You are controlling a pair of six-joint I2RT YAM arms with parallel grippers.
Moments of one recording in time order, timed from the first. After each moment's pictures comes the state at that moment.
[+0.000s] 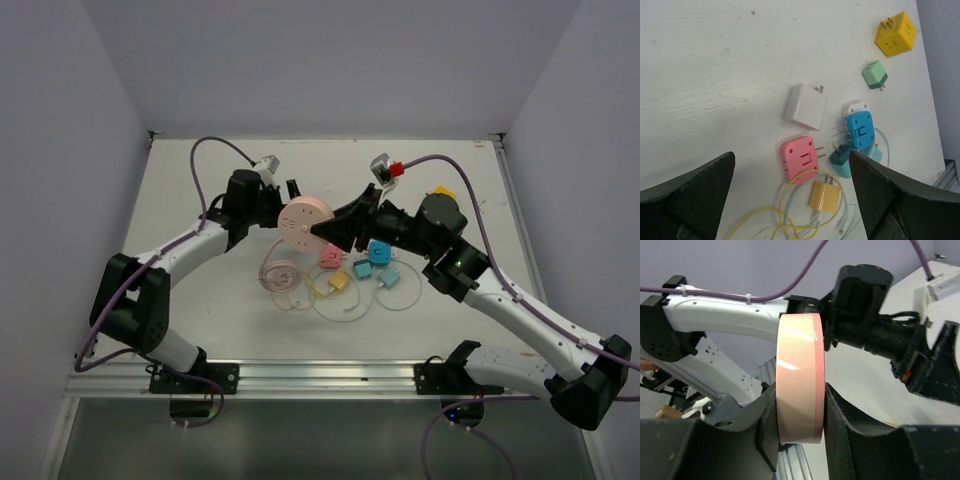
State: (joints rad) left arm -0.41 1.57 0.97 0.01 0.33 -0.55; right arm 0.76 1.06 0.98 0.18 -0.45 0.55
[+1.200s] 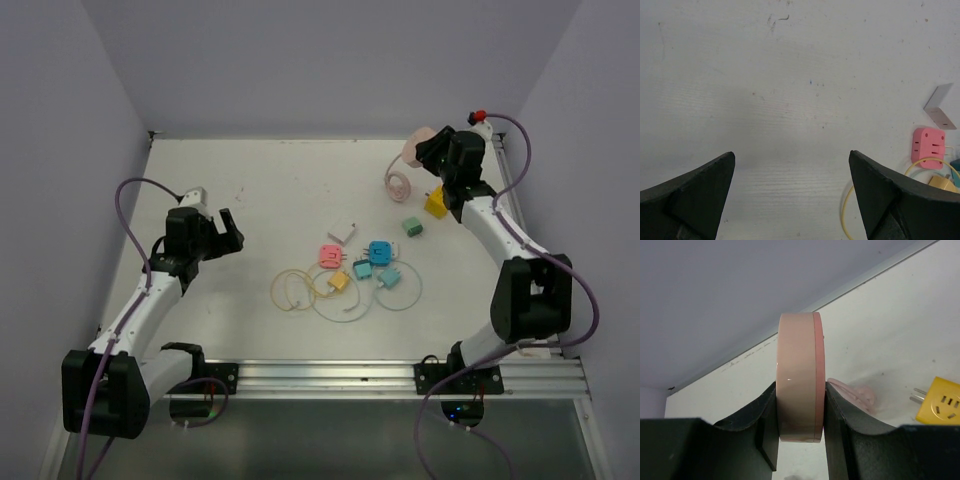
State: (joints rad) left arm -0.09 1.06 0.63 -0.22 0.05 -0.36; right arm 0.11 1.54 1.17 0.10 0.11 0.65
